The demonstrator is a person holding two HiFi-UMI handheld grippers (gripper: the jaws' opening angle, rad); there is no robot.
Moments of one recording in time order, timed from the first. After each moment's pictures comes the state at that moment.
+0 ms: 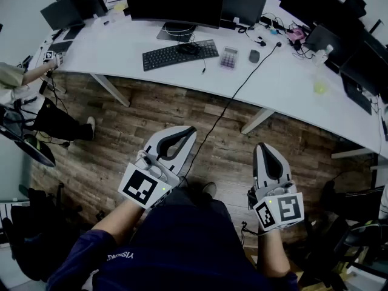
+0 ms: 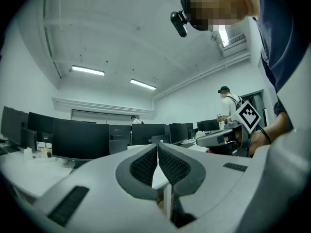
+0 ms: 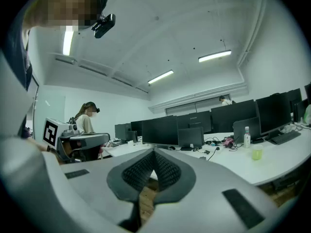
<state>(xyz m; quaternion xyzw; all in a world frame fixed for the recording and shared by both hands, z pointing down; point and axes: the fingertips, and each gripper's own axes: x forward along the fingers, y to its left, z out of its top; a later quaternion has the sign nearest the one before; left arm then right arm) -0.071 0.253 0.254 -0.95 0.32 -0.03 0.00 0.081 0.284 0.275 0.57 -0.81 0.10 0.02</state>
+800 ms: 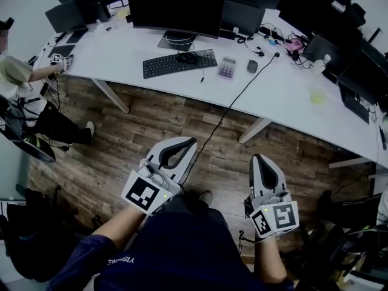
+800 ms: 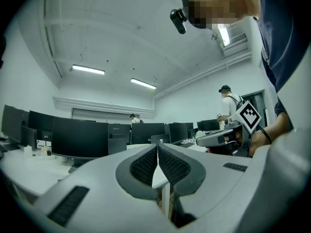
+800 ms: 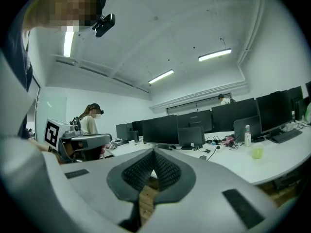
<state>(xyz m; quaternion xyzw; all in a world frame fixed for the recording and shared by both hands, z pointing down) -0.056 0.260 0.262 -0.94 0.33 -0.03 -0.01 0.093 0.292 0.281 0.57 -0.82 0.11 0.02</state>
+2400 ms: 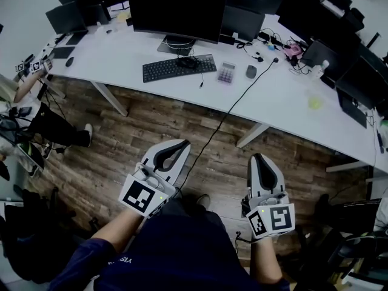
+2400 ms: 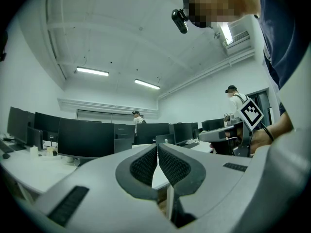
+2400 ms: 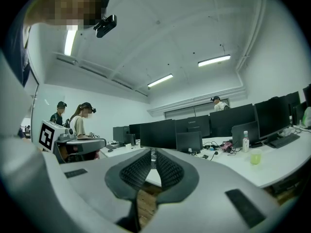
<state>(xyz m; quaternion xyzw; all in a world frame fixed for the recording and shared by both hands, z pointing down) -0.073 0.252 0.259 -0.94 0.35 -0.03 0.00 0.090 0.280 0.266 0.58 -0.81 0.08 0.01</state>
